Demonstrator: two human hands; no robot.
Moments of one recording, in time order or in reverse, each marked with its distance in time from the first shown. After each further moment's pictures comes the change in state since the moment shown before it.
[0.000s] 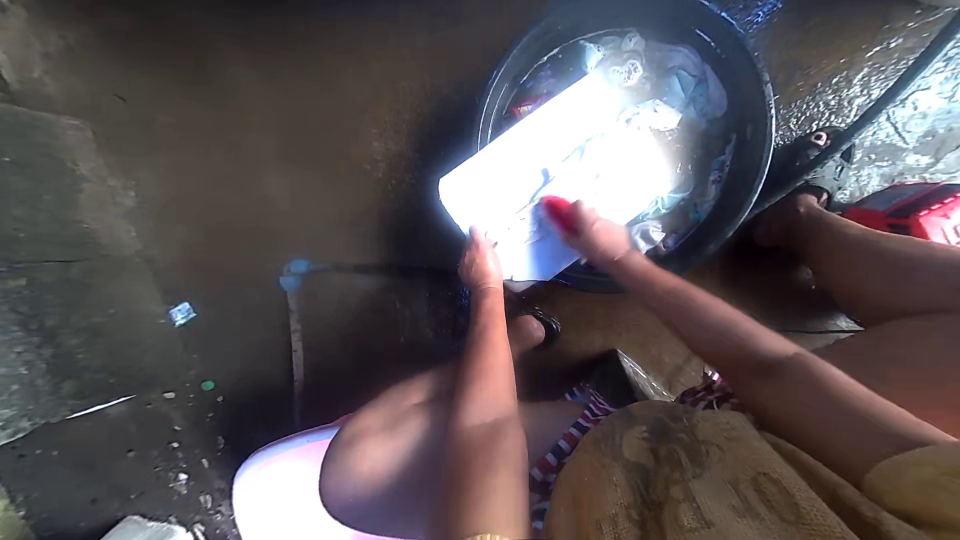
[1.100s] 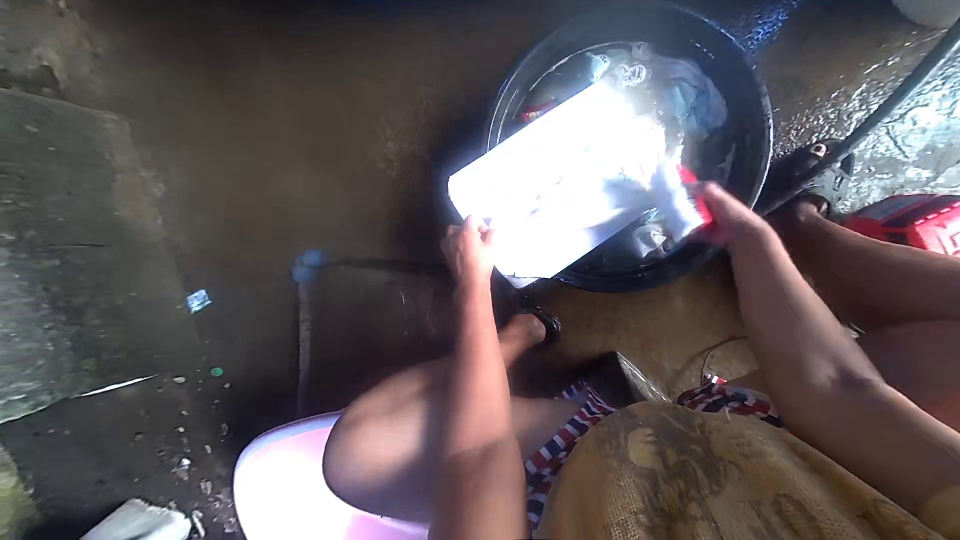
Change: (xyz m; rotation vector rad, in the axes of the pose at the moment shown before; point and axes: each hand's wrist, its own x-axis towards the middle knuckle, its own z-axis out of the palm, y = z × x) left_hand -0.008 -0.010 -0.052 -0.192 0.085 0.246; right_hand -0.017 0.158 -0.085 1.157 -0.039 0.241
